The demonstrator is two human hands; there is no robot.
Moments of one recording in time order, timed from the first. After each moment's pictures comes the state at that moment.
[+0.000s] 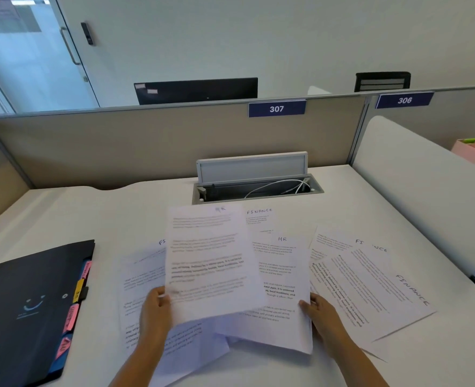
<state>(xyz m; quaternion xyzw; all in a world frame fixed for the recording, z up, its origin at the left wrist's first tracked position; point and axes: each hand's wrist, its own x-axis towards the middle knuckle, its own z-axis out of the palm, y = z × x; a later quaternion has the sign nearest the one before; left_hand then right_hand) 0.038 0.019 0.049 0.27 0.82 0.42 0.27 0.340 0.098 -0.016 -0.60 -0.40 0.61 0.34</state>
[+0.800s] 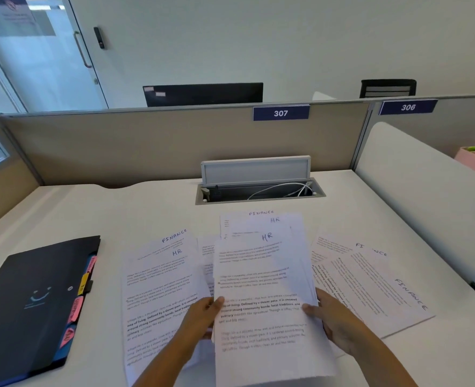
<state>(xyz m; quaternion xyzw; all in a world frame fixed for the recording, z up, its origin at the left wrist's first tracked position) 0.096 0.016 0.043 0.36 0.72 0.35 0.49 0.361 0.094 0.033 -0.51 -0.42 0.71 0.25</state>
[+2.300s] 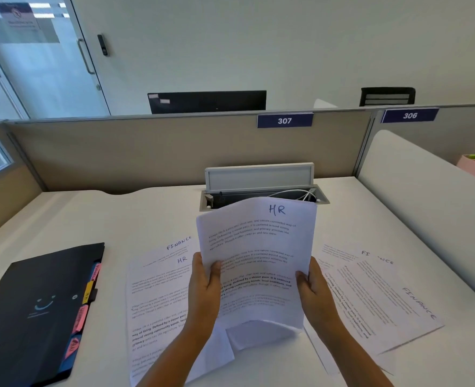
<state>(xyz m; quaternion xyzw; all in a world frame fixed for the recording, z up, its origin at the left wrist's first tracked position) 0.113 0.029 0.126 0.42 0.61 0.61 0.29 0.305 0.102 0.060 -0.54 -0.71 0.22 0.39</state>
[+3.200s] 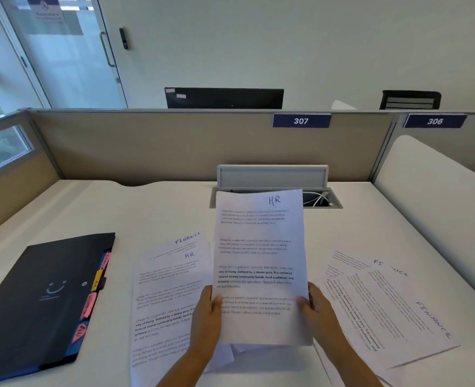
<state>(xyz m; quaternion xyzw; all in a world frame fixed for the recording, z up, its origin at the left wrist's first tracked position) 0.099 0.025 0.039 0.36 0.73 0.48 0.32 0.300 0.093 0.046 -0.56 -0.61 0.46 0.30</state>
